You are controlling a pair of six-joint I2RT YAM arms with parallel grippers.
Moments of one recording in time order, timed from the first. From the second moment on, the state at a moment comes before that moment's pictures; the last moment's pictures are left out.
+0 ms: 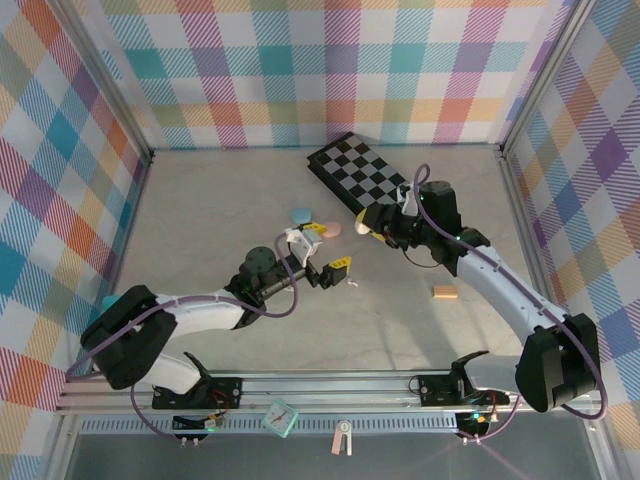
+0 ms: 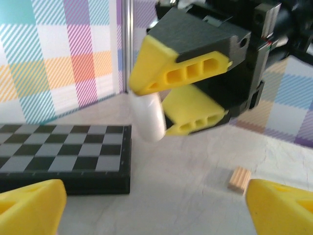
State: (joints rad) left arm -0.78 1.46 0.53 0.97 0.21 -0.05; right arm 0.38 1.26 0.92 -0.16 -0.60 0.99
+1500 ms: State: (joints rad) left arm -0.81 1.70 0.70 1.20 0.08 -0.06; right arm 0.36 1.22 0.80 0.15 -0.70 1.32
